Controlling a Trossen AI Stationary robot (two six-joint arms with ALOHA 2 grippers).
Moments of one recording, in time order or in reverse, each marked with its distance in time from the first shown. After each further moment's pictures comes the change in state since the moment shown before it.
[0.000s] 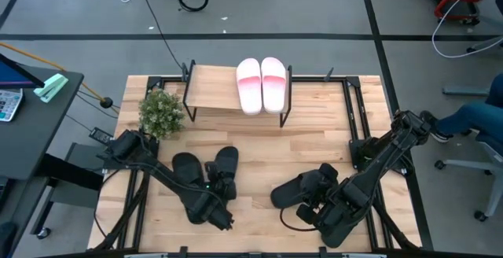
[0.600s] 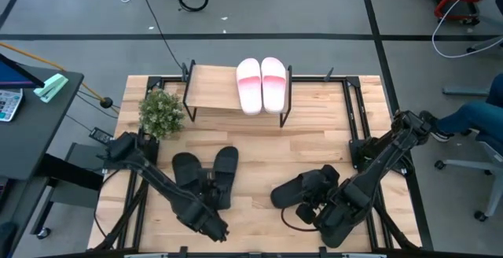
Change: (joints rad) left arm -0.061 0.000 0.249 -0.315 0.257 -0.060; right arm 0.005 0.000 0.000 0.000 0.003 0.093
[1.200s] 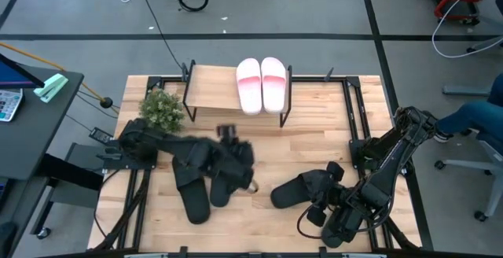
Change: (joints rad) left arm 0.288 -0.006 0.501 -0.126 -0.102 0.327; right arm 0.095 -0.079 0.001 0.001 0.193 -0.101
